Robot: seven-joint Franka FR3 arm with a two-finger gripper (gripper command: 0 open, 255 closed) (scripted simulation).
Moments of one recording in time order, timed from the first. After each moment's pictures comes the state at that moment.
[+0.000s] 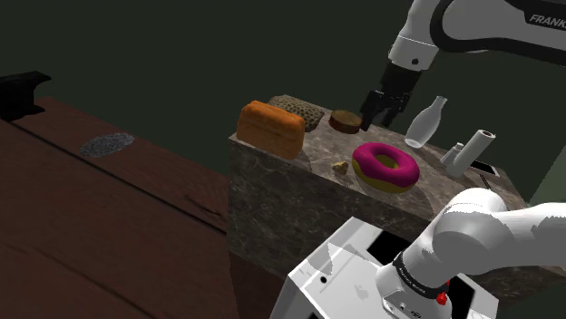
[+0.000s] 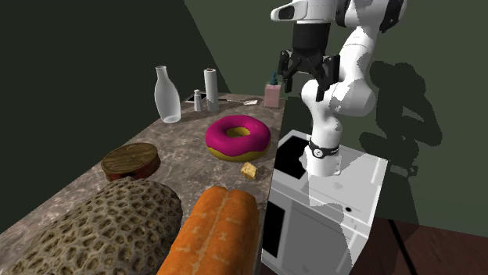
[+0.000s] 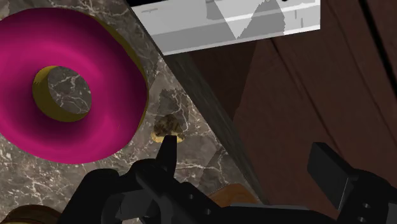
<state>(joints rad) -0.01 -0.82 -0.04 -2.41 0.00 1.59 0.16</state>
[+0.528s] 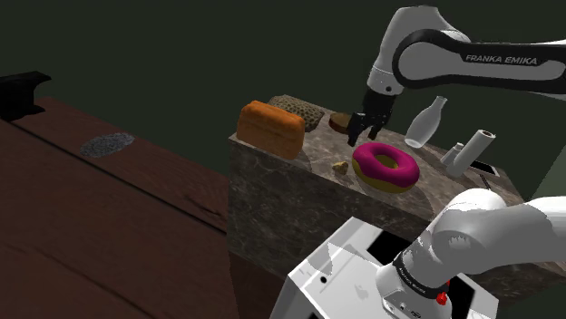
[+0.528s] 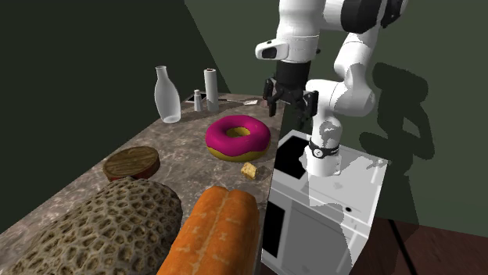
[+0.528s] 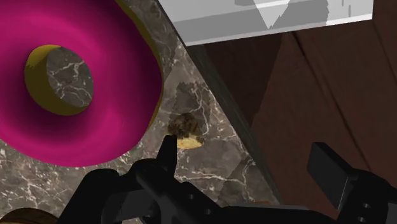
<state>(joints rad) -0.03 -0.73 -0.05 -2.53 -0.07 1.77 0.12</state>
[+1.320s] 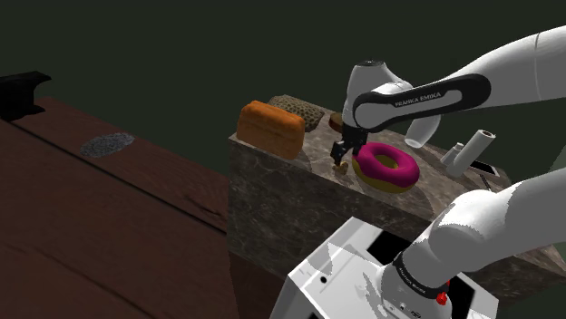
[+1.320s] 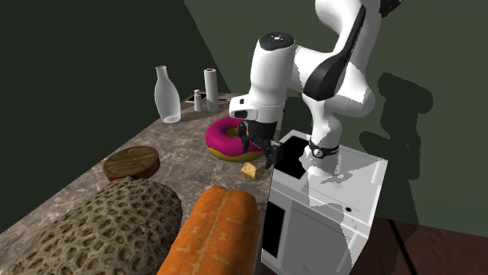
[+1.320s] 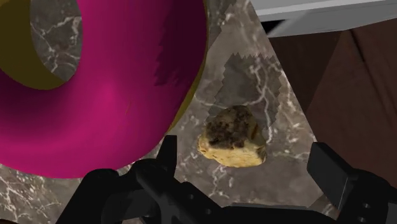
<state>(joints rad) -0.10 -0.41 -0.07 -2.63 -0.25 2.15 0.11</state>
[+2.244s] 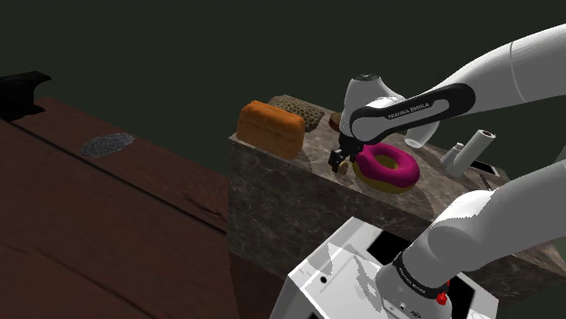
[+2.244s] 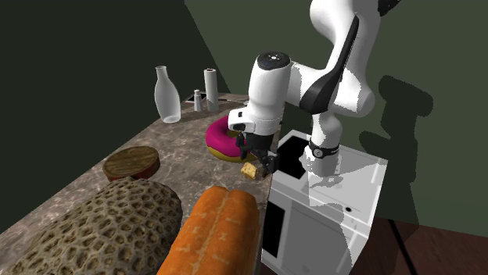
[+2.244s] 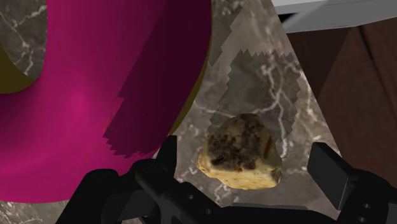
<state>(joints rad) -0.12 -0.34 -0.08 -2.68 -0.28 2.27 0.12</state>
